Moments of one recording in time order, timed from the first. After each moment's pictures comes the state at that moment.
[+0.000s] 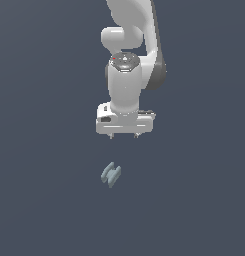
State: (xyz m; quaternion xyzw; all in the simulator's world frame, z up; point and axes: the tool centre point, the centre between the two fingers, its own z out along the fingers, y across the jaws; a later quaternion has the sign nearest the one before) arm 0.009 0.009 0.185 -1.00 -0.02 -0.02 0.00
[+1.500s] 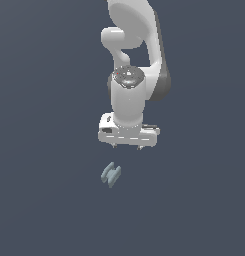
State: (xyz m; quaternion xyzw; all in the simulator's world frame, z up) arm 0.047 0.020 0.170 -1.00 0.06 -0.02 0.01
